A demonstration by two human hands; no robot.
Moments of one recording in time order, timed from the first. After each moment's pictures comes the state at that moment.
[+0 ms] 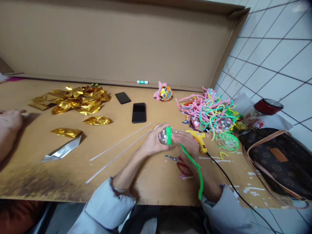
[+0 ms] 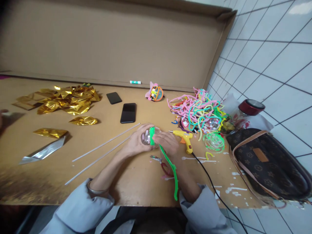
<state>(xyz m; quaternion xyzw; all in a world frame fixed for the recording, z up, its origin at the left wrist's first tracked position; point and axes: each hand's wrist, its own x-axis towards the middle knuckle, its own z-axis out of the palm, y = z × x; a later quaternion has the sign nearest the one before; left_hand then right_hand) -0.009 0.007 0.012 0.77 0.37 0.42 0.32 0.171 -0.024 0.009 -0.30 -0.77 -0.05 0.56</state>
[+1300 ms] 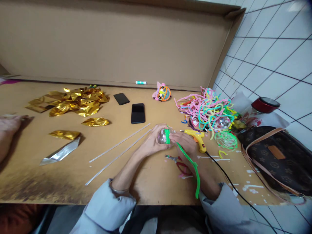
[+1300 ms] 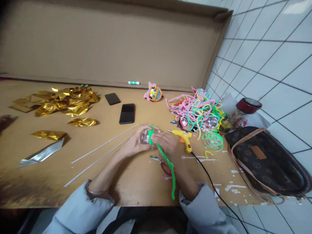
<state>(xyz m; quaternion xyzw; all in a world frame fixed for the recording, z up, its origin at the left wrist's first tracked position) -0.014 0.004 0.011 0.76 0.34 0.41 0.37 0.172 -0.019 -0.001 -0.31 -0.77 -0.06 0.55</state>
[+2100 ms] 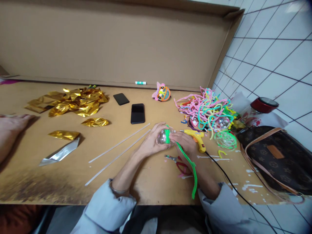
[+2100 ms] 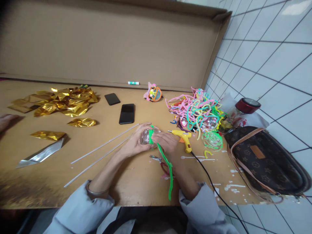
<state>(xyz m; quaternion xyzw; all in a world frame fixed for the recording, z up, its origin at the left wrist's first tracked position) -0.017 0.008 0.008 0.81 0.33 0.40 0.29 0.174 -0.024 0.009 -0.30 -0.79 -0.05 0.53</state>
